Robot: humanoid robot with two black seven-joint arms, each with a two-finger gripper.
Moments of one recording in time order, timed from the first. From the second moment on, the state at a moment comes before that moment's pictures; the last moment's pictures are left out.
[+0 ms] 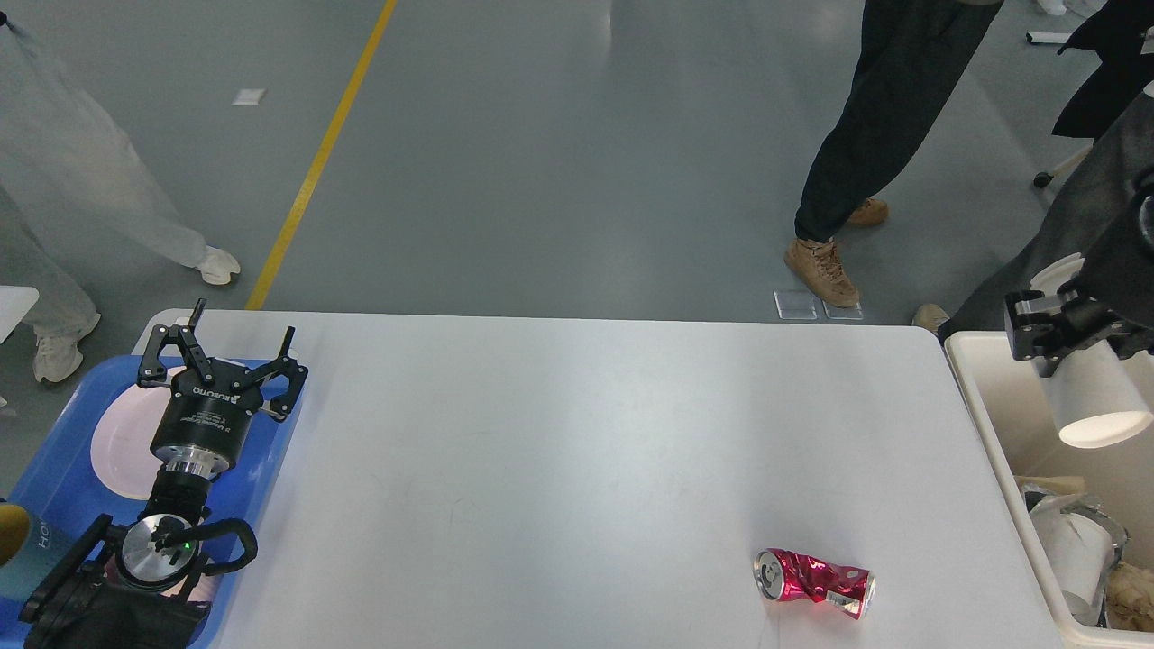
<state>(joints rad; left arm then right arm) -0.36 0.14 -1.51 -0.62 0.18 -0.68 -0.14 2.52 -0.37 -1.58 1.69 -0.21 0.66 -0.09</state>
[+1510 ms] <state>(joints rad) -0.35 0.14 -1.51 -0.62 0.18 -0.68 -0.14 0.53 -0.40 -0.84 0.04 -0.27 0.05 -0.03</state>
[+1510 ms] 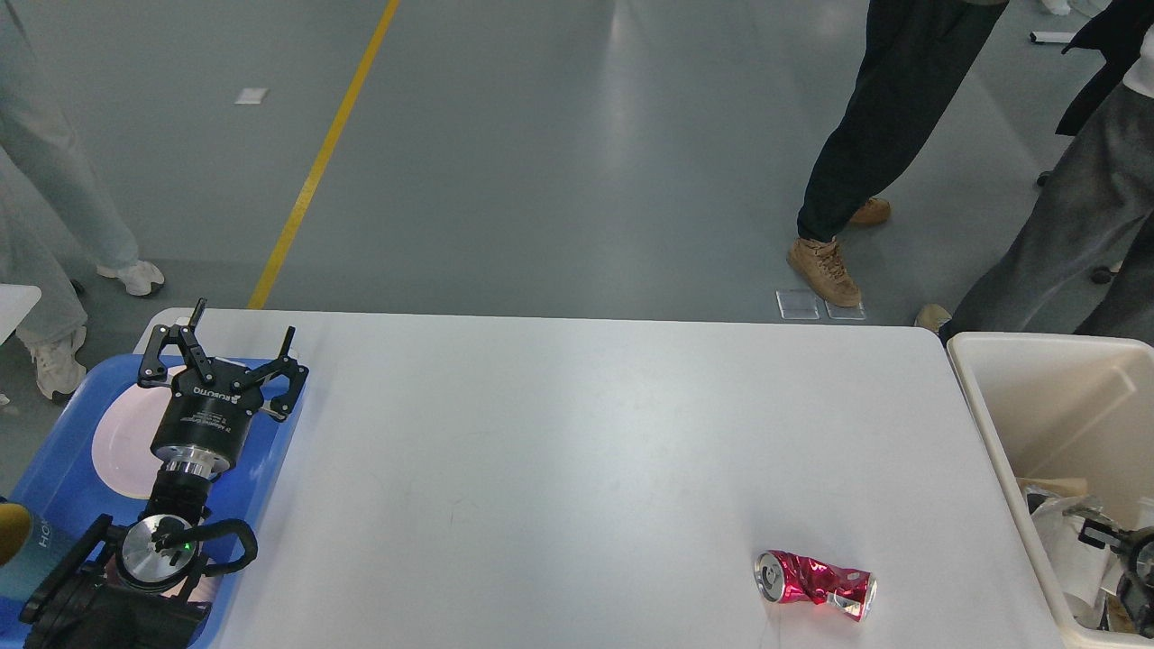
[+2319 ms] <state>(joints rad) -0.35 0.14 -1.51 -0.62 0.18 -0.68 -0.14 0.47 -0.37 -0.81 0.04 -0.27 -0.11 -0.03</state>
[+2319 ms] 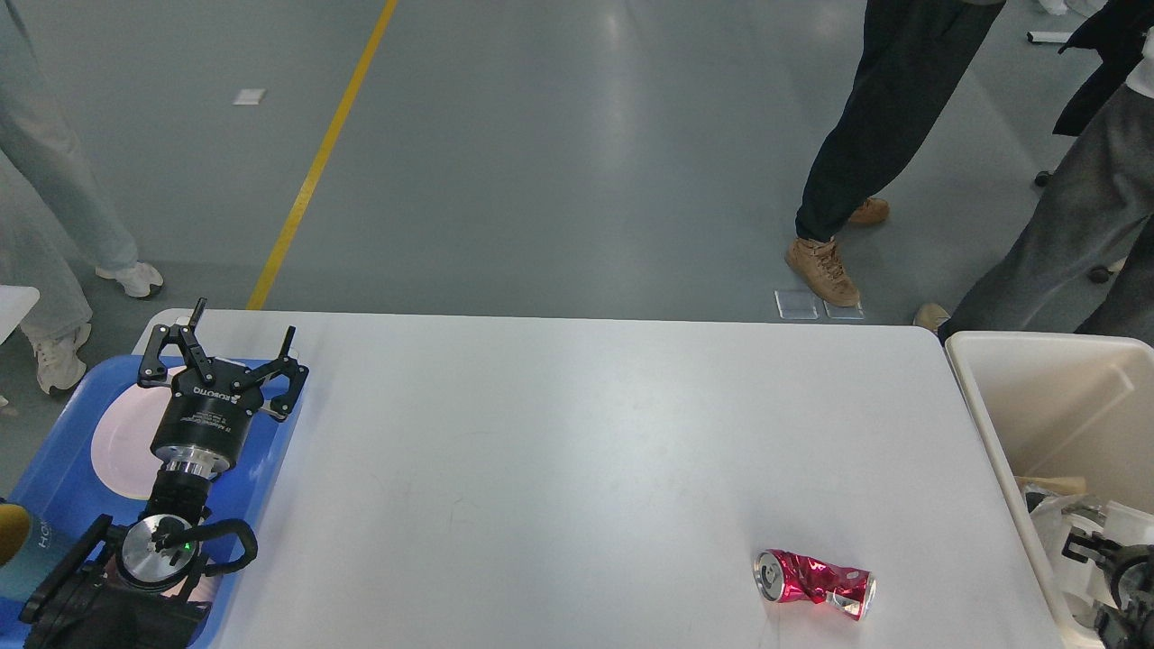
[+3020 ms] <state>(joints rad) -0.35 0.14 -1.51 -0.62 0.18 -0.68 -0.14 1.16 -0.66 -1.15 0.74 -0.34 0.10 -0.24</state>
